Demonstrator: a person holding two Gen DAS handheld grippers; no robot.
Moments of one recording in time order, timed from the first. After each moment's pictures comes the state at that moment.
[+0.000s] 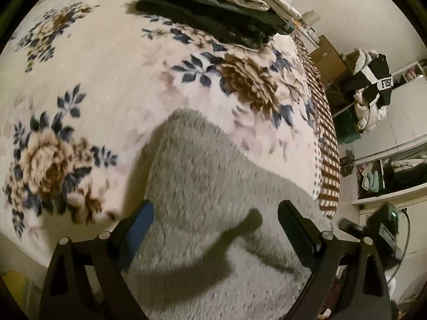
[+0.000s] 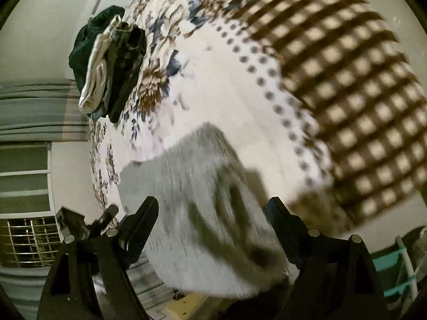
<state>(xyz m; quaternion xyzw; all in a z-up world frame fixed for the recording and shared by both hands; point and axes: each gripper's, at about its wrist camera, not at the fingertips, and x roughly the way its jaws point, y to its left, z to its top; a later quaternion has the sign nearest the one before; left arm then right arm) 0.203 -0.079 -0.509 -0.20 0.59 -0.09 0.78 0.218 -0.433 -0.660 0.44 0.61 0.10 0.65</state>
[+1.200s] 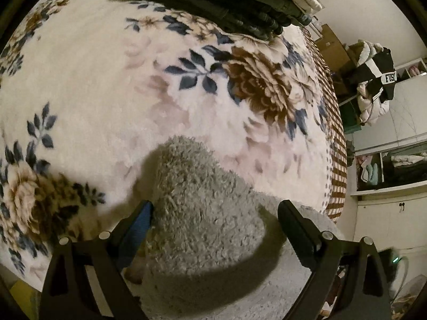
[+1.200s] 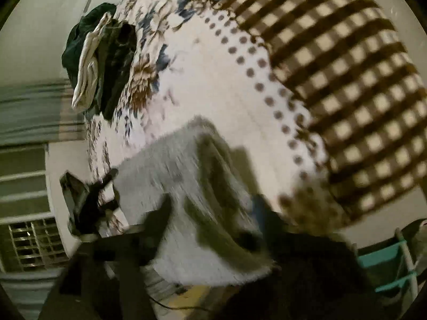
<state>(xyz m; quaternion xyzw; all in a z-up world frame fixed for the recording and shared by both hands) 0.257 -0.070 -0.545 -0.20 0.62 -0.11 0.75 0.174 -0.441 -0.657 0.42 0.64 0.09 0.64</state>
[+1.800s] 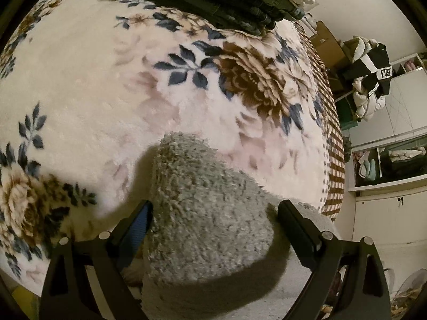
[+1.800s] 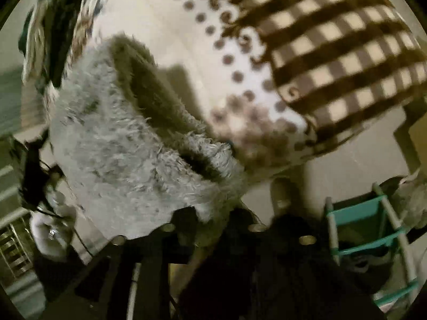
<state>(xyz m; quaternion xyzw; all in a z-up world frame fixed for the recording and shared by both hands) 0.258 -0.079 -0.548 -0.19 0.62 -0.13 0.75 0.138 -0.424 -0.687 0.37 0.72 0.05 0.58</state>
